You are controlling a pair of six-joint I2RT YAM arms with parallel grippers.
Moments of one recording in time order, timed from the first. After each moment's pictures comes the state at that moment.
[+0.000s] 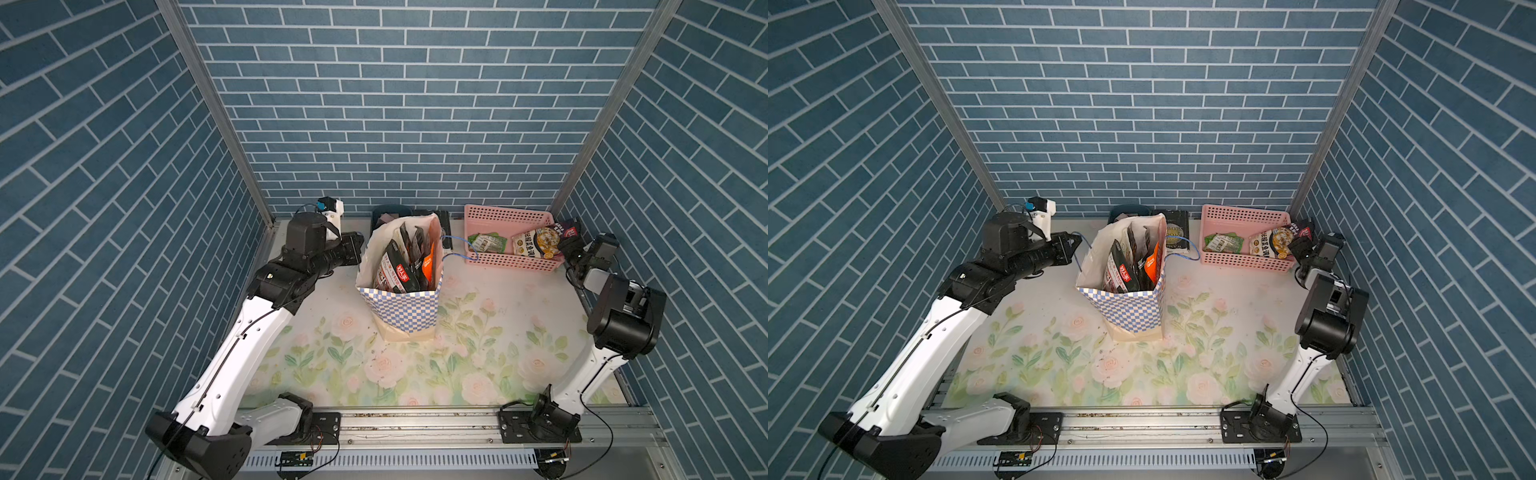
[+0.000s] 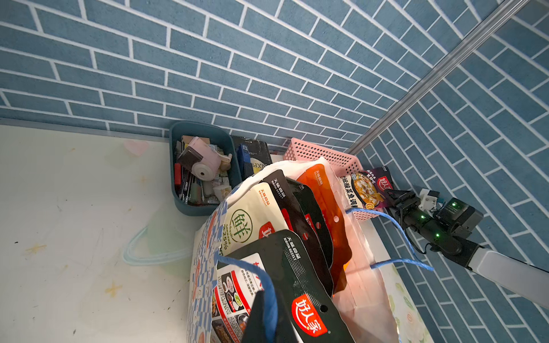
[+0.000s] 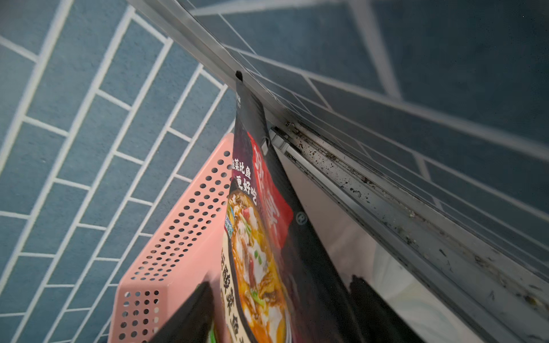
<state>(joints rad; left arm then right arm) -0.38 1.18 1.38 -0.62 0.16 -0.45 -0.41 1.98 1.24 0.28 -0.29 0.69</state>
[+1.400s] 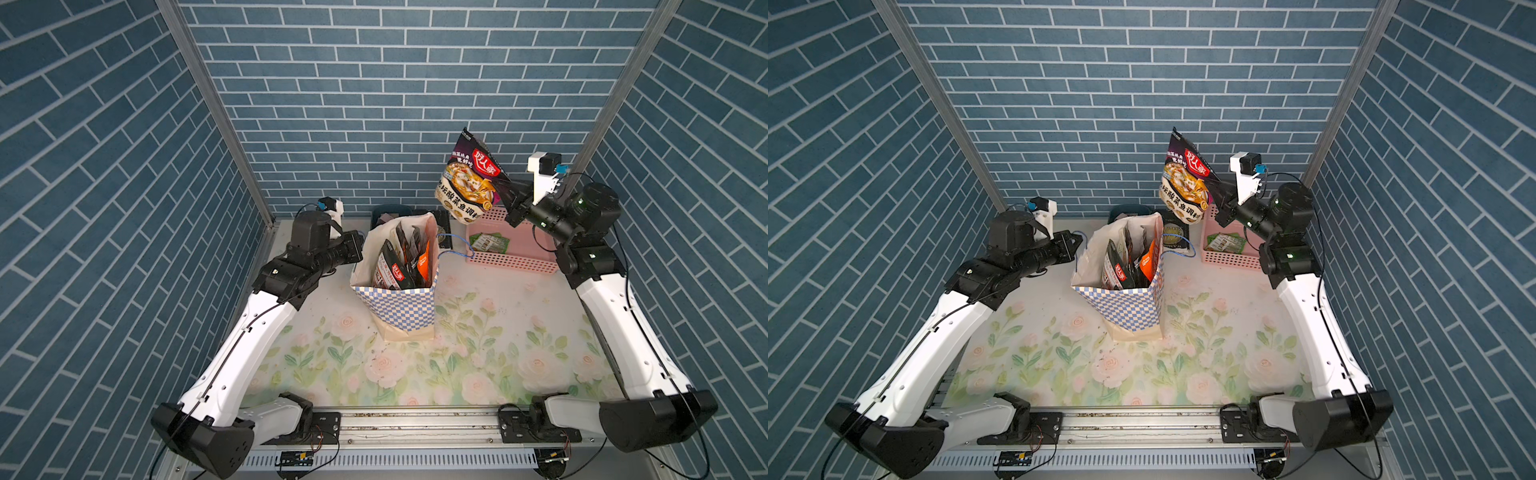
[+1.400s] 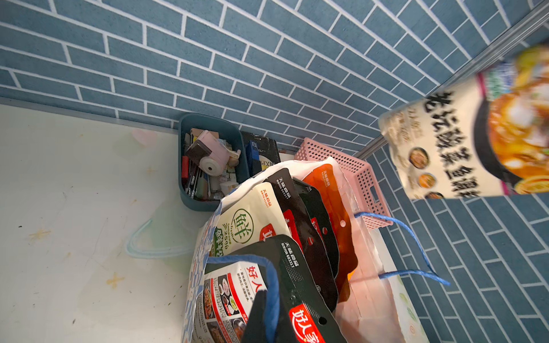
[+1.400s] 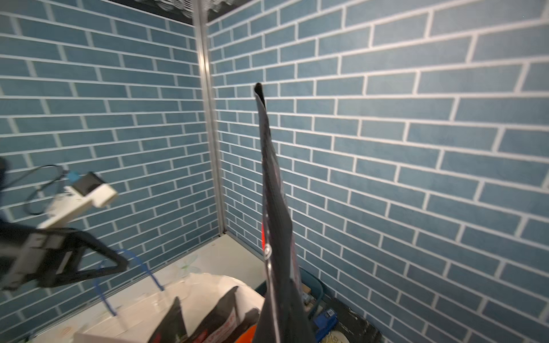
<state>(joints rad) -0.38 1.21 1.38 -0.62 0.12 -0.50 0.22 1.26 1.48 -0.04 -0.66 0.05</state>
